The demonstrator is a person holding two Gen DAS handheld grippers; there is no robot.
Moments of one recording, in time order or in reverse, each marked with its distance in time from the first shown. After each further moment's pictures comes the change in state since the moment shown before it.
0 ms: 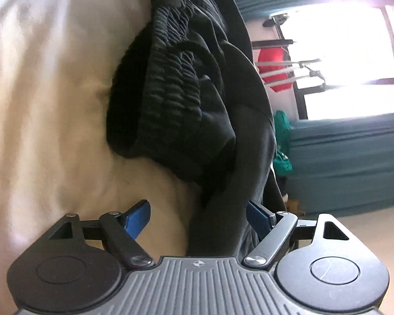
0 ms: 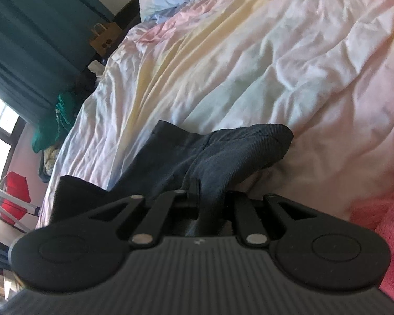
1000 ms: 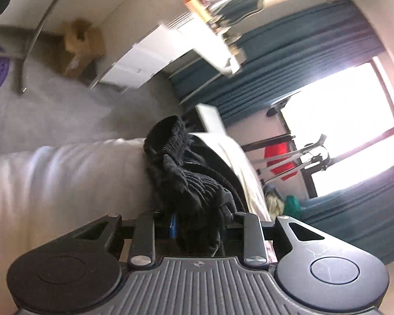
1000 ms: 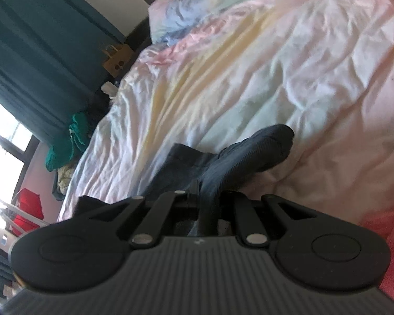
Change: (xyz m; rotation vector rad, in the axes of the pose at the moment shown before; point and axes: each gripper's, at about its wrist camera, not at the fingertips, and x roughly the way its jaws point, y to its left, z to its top) left arm -0.198 -0.051 0.080 0.021 -0.379 0.133; right arm -0.010 0.003 0.002 0.017 -0.131 0.074
